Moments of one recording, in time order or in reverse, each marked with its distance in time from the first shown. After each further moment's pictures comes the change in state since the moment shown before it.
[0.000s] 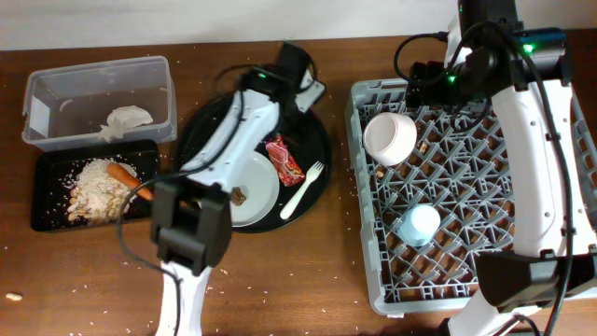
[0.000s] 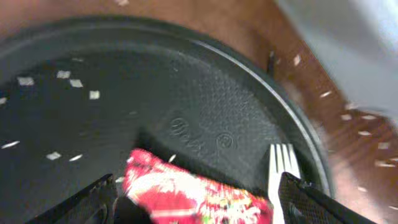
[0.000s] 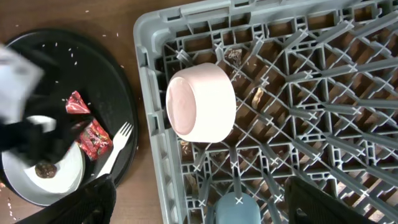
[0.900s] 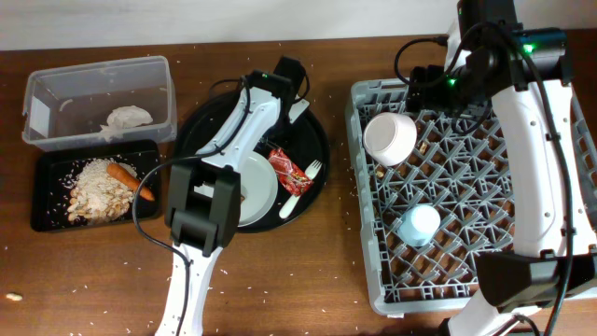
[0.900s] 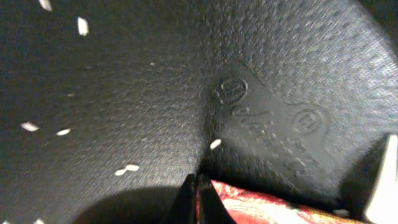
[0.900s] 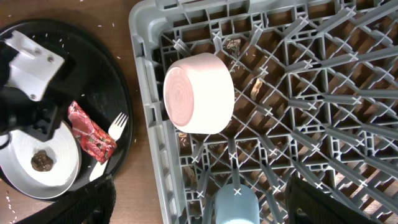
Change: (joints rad) left arm 0.032 0.178 0.117 -0.158 -0.122 -0.018; right arm 0.000 0.000 0.000 -0.034 0.000 0.000
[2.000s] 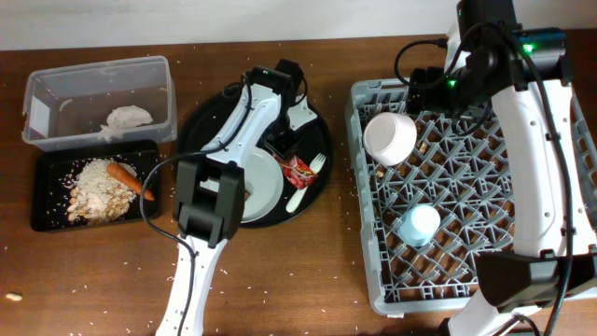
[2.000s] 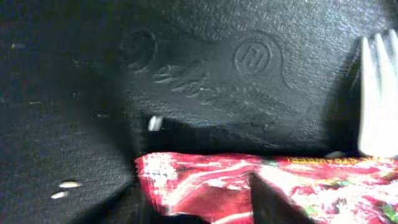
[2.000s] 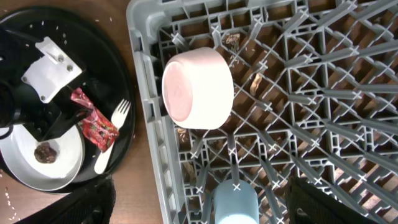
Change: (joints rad) left arm 0.010 0.107 0.117 -0.126 0.133 0.258; right arm 0.000 0.000 0.000 -0.016 0.000 0.000
